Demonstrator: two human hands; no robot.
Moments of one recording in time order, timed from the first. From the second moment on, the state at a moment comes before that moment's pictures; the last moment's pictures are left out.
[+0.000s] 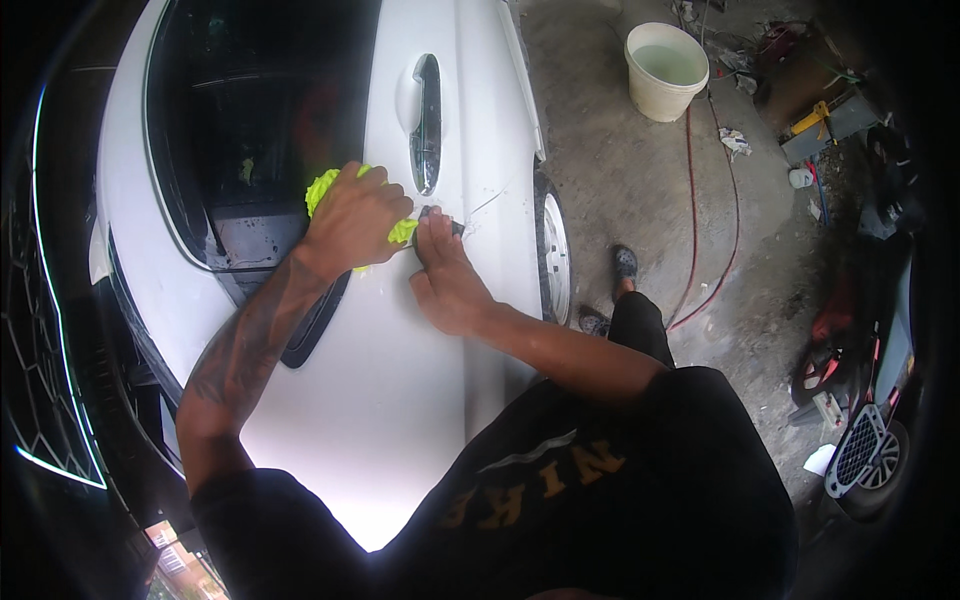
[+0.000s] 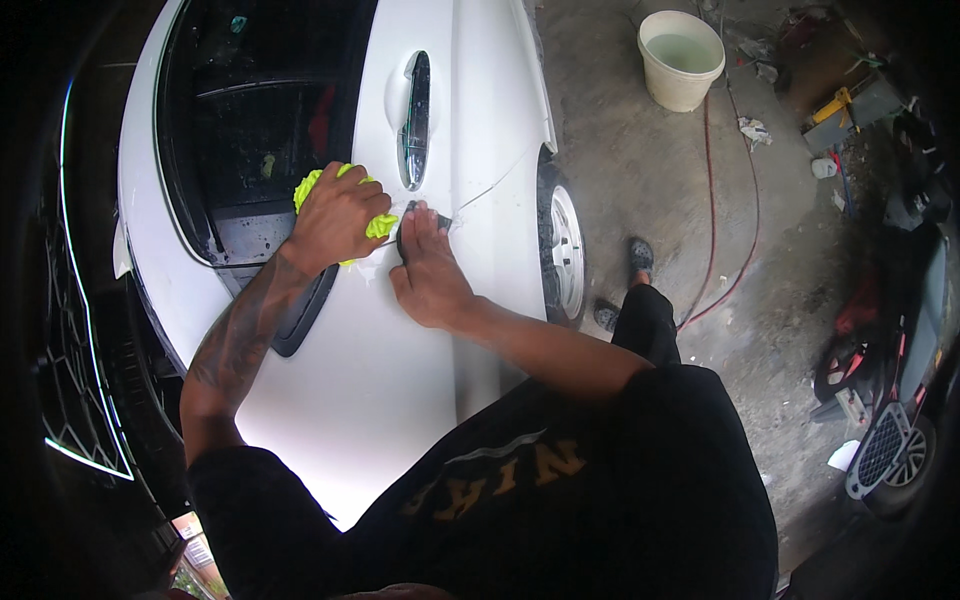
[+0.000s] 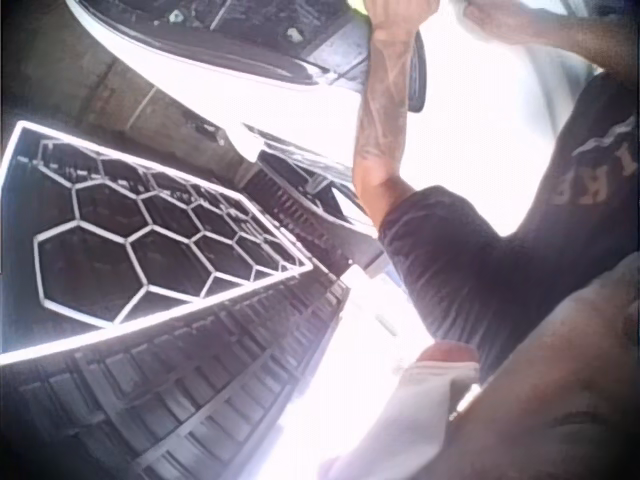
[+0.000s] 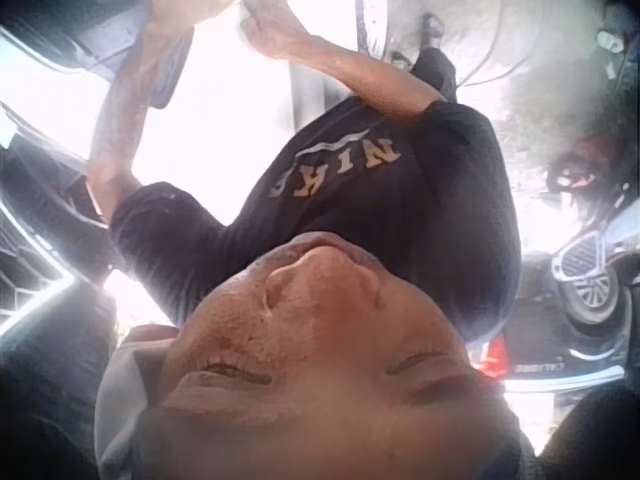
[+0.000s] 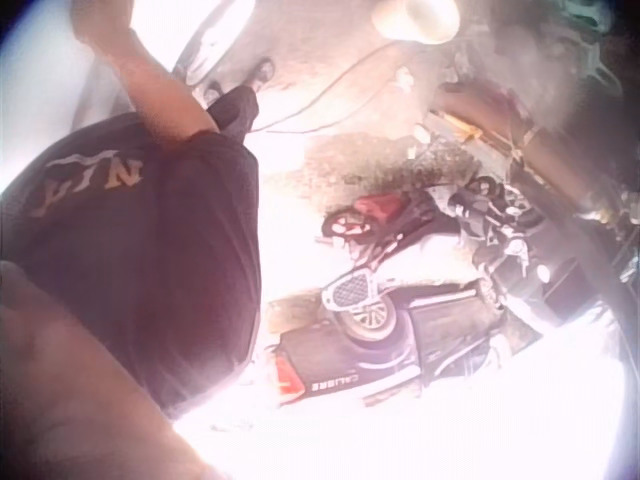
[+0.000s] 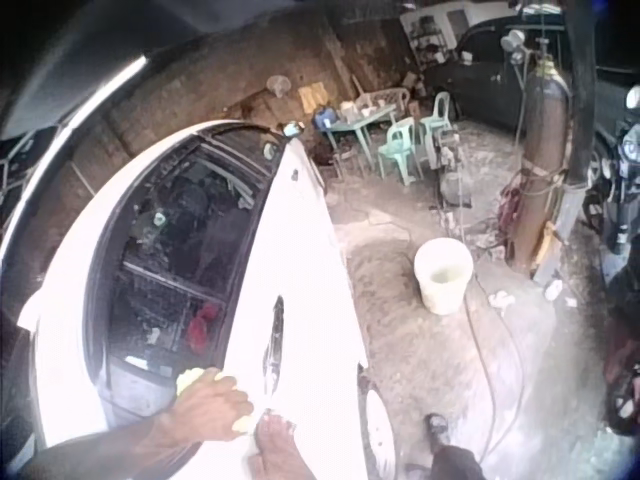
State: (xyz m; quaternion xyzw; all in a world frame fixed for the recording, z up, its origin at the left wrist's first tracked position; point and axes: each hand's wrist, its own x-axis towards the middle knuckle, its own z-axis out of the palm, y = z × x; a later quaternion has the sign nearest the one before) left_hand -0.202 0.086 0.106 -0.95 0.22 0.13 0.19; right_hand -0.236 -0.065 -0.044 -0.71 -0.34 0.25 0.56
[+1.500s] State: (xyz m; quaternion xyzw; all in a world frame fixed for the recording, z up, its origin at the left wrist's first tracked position) left_hand -0.207 0.135 0.271 -0.96 0.19 -0.09 0.17; right_hand -0.210 -0.050 -0.031 -0.77 -0.33 0.33 0.44
